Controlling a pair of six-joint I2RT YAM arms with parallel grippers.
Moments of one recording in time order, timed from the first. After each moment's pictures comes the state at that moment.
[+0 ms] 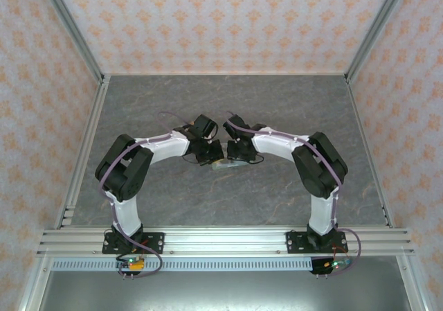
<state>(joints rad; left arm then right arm) -0.54 1.85 1.11 -0.37 0.34 -0.90 0.68 1.90 1.23 -0.57 0.00 0.71</state>
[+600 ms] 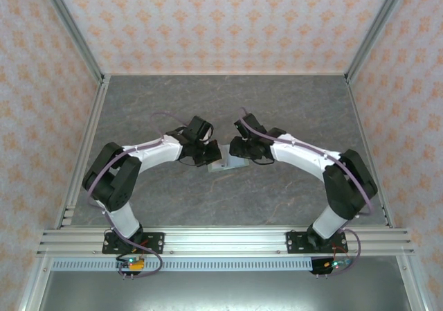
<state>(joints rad) -0.54 1.73 1.02 -0.33 0.35 -0.89 0.68 1.61 1.09 -0.50 -0.01 0.73</state>
